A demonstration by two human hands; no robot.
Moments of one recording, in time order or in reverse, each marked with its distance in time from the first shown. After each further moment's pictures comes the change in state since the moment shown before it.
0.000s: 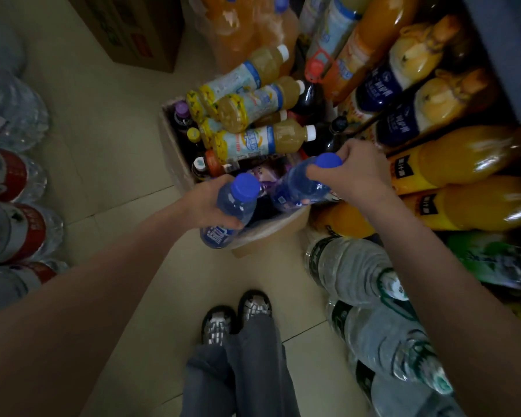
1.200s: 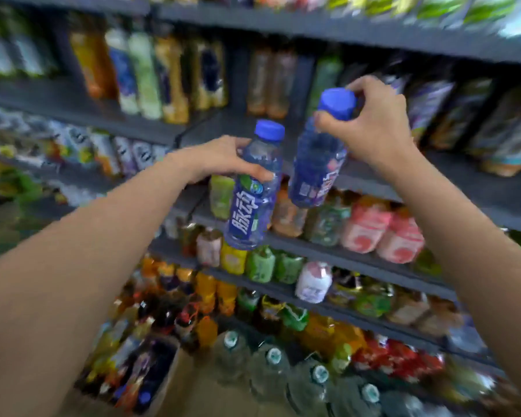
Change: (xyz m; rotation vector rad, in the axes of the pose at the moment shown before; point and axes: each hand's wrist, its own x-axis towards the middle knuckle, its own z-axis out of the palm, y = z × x) left_hand -0.415 0.671 0.055 0.361 -0.416 0.837; right_hand -0.579 0.043 -0.543 0.114 1.269 -0.103
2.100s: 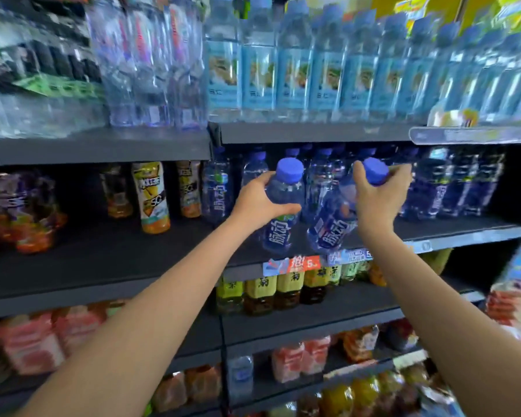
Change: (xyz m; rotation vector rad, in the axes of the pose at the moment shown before) left_hand 0.253 0.411 0.566 -0.056 0.022 0.515; right_hand -0.088 0.484 -0.479 0.039 1.009 0.438
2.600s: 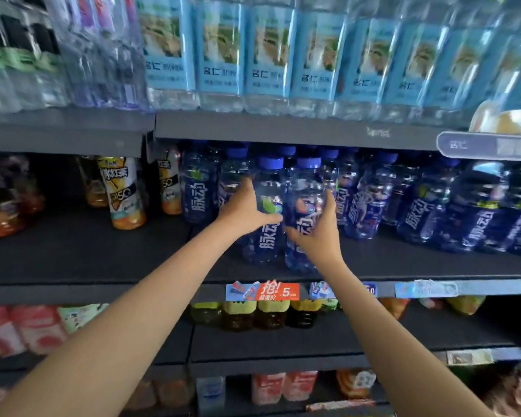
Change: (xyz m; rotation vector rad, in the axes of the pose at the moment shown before) left_hand 0.067 -0.024 0.054 0.323 0.037 -0.307; right_hand 0.016 0.114 0.058 -0.103 -0.828 0.104
